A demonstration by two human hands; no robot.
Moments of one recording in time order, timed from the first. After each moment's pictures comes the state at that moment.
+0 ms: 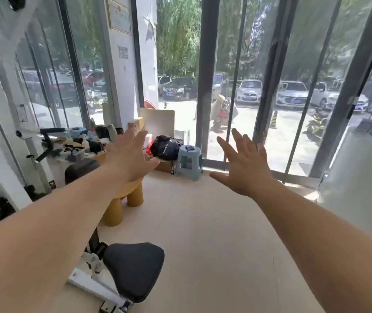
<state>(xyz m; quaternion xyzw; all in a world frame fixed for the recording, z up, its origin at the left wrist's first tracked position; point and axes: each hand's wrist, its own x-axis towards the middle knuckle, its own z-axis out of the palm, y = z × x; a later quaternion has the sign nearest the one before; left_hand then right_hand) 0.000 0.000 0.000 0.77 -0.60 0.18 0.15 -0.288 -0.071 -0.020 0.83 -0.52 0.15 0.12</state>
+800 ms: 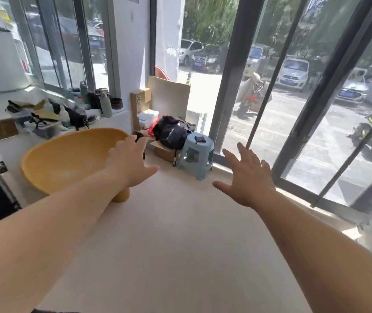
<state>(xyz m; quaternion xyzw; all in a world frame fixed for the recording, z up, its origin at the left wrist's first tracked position) 0.058 -0.538 -0.119 0.83 -0.55 0.07 0.12 -0.224 -0.647 -0.116 0.87 -0.49 0.05 0.08</state>
